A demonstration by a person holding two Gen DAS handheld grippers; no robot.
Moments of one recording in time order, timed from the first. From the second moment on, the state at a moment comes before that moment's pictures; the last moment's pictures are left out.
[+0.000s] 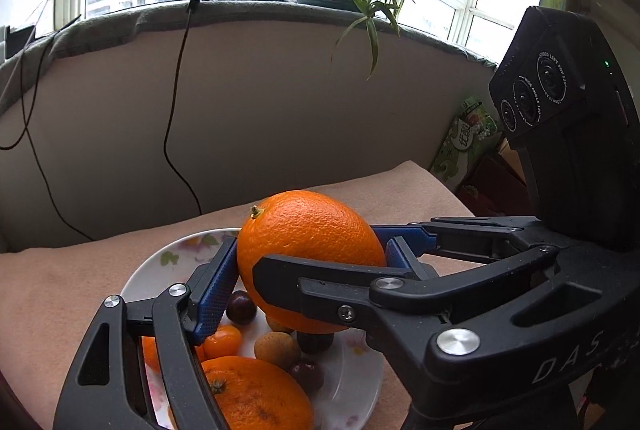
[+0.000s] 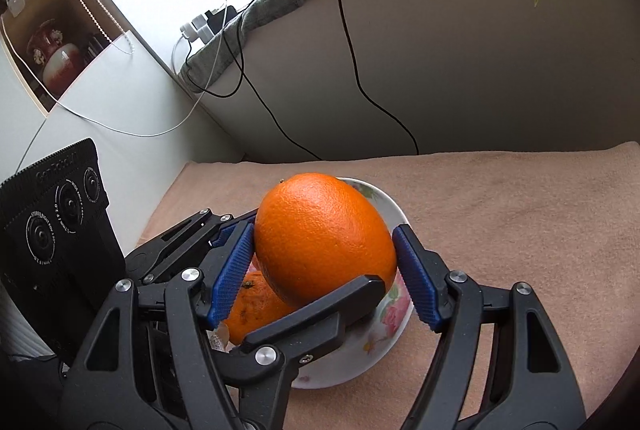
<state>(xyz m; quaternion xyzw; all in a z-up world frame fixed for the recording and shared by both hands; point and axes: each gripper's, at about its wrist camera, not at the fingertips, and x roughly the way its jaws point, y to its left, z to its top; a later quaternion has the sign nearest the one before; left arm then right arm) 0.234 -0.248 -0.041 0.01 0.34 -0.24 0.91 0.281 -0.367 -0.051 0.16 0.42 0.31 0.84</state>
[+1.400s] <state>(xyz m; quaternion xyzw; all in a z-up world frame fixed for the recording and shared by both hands) 0.134 -0.188 0.005 0.01 0.31 -0.24 0.92 0.166 -0.351 0.002 0.12 0.34 0.27 0.89</state>
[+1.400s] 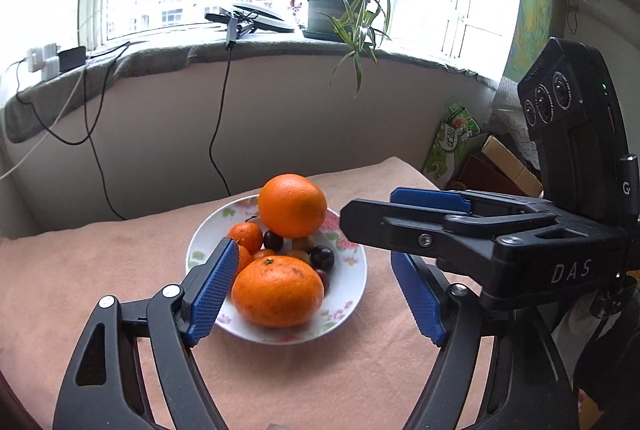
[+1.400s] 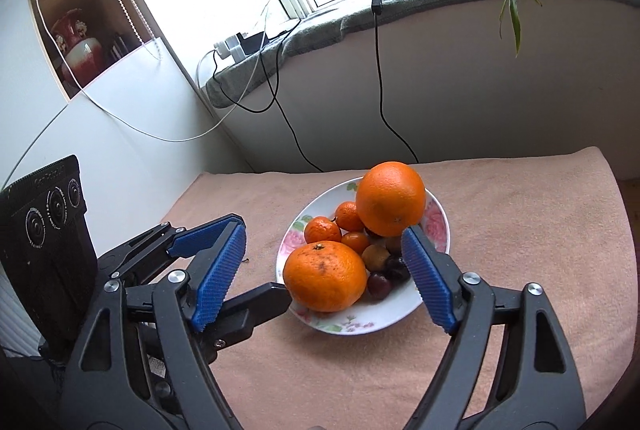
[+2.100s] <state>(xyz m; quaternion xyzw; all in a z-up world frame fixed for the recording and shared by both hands) 0.066 -0.132 0.008 0.01 0.30 -0.16 0.94 0.060 -0.359 0.018 0.09 0.28 0.09 0.95</state>
